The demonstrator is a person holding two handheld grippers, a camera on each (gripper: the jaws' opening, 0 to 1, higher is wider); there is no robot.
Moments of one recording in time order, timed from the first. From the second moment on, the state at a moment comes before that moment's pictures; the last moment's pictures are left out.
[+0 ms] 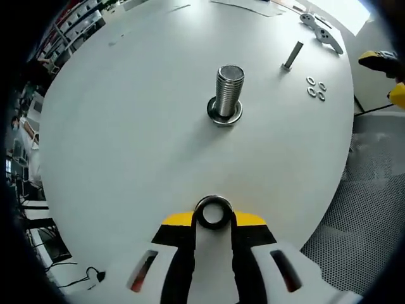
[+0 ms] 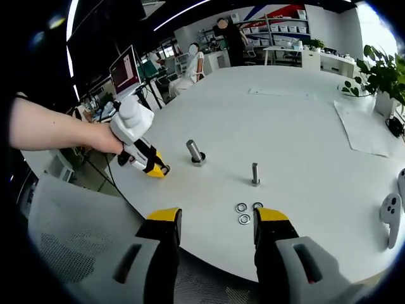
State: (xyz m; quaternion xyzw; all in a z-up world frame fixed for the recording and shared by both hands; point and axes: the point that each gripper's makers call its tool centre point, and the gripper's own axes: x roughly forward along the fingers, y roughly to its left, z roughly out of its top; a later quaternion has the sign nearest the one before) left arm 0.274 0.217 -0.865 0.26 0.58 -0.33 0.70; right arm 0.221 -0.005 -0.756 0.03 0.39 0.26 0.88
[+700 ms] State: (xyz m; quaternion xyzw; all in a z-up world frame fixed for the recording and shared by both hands) left arm 0.317 0.151 -0.785 0.28 0.48 -0.38 0.74; right arm 0.219 -0.003 -0.756 0.02 0.39 0.27 0.88
